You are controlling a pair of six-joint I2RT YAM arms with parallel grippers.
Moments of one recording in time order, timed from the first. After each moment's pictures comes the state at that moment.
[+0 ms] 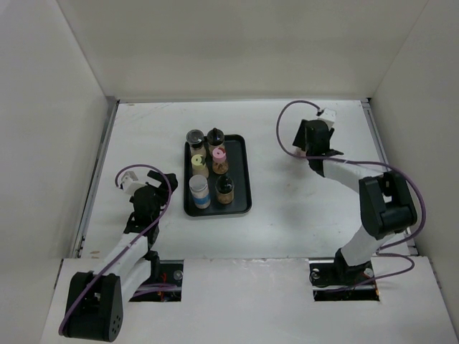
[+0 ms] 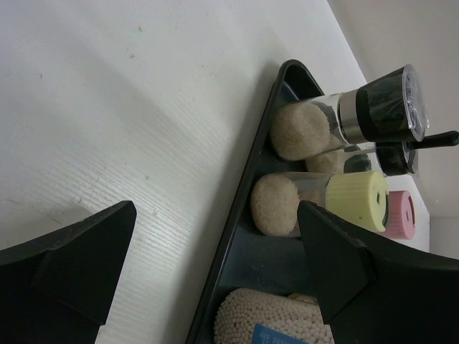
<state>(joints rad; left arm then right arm) -0.11 0.87 0.12 0.41 -0.22 -0.94 0.23 1.69 0.98 0.23 0.43 0.37</state>
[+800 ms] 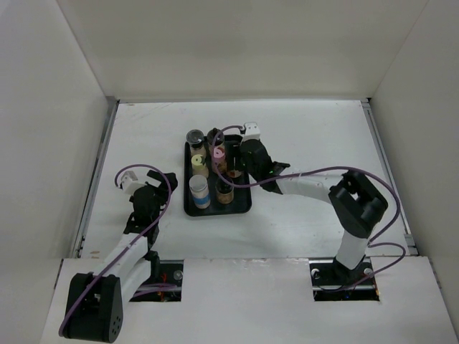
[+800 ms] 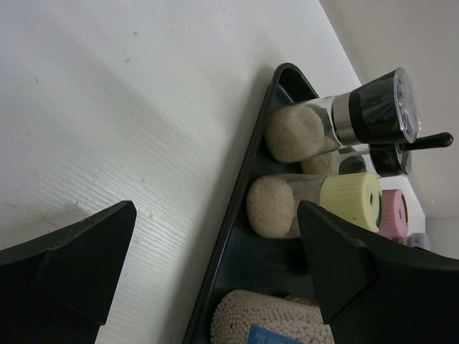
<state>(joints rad) -0.11 0.86 0.12 0.41 -0.22 -0.94 0.79 1.77 1.12 0.24 0.34 0.39</state>
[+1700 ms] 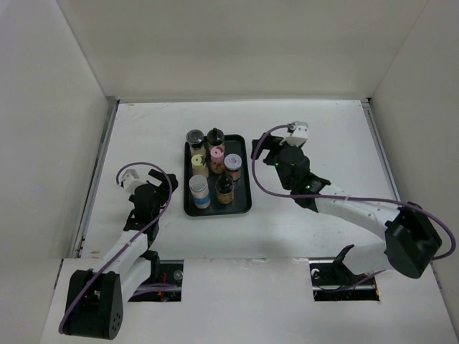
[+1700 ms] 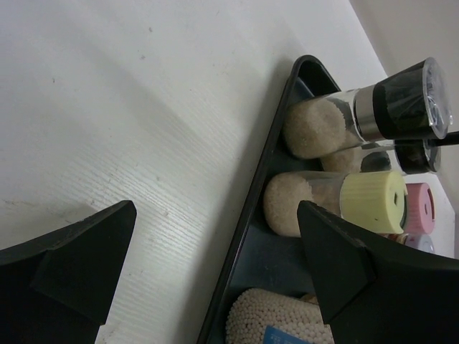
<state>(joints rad) -0.11 0.88 0.14 0.36 -0.23 -0.90 0.77 1.38 0.86 0.38 0.55 0.47</state>
